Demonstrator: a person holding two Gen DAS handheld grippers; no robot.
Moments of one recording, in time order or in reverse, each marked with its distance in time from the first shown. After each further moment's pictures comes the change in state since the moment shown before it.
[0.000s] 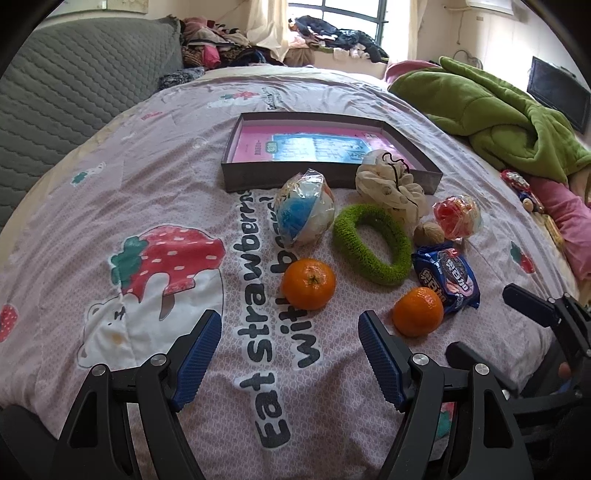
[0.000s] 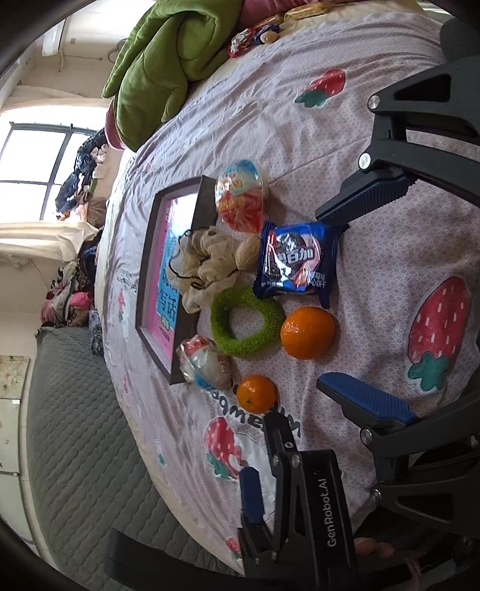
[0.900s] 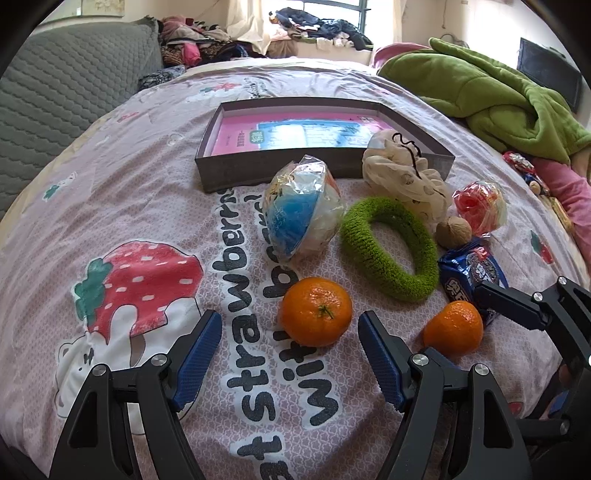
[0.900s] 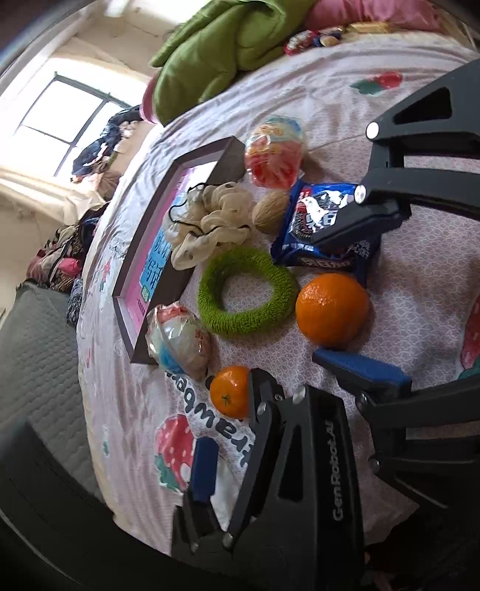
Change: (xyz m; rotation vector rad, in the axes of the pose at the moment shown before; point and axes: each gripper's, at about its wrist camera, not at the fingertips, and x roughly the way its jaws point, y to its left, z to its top) left arm 0.051 0.002 0.015 0.067 0.030 -0.014; right arm 0.048 0.042 0.008 -0.236 0.042 -0.085
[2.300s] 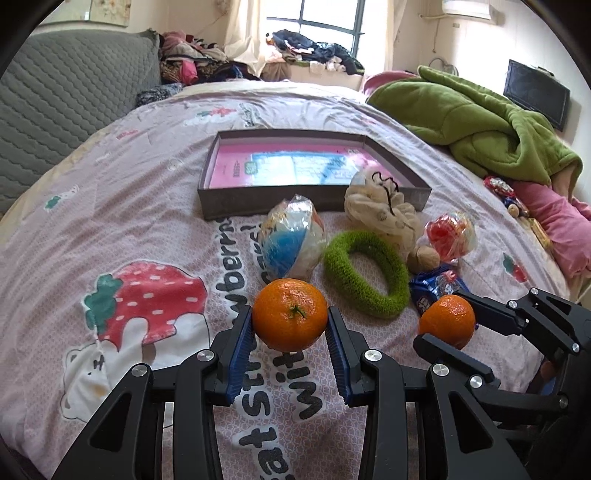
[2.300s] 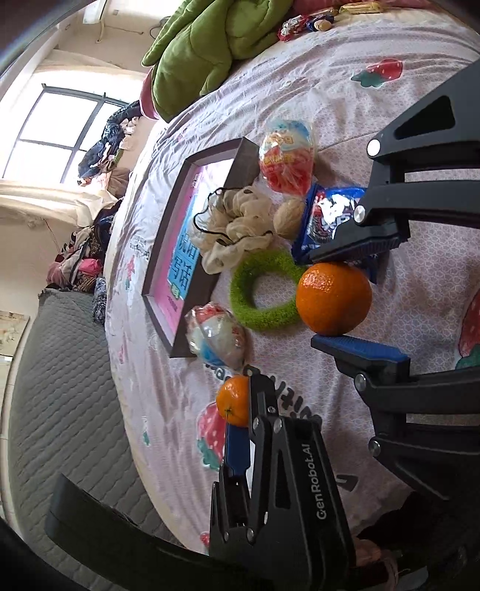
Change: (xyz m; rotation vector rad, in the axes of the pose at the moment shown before) left arm -0.036 0.005 0.002 -0.018 -0.107 -0.067; right arm -0.025 -0.022 0.002 0.094 -0.104 0.098
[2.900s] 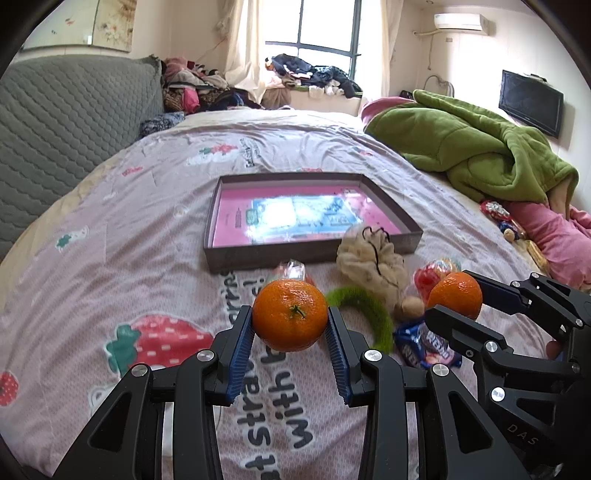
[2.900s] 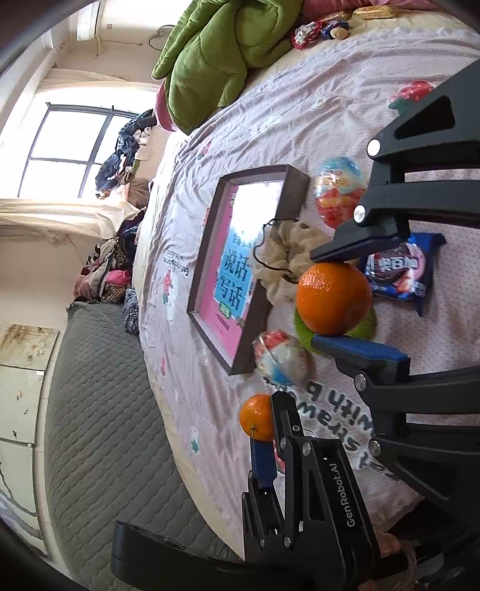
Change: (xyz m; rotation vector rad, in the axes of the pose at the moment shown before) left arm -0.027 -0.007 0.034 0.021 -0.101 0.018; right arm -0.021 -0.032 0.038 0.054 -0.110 0.005
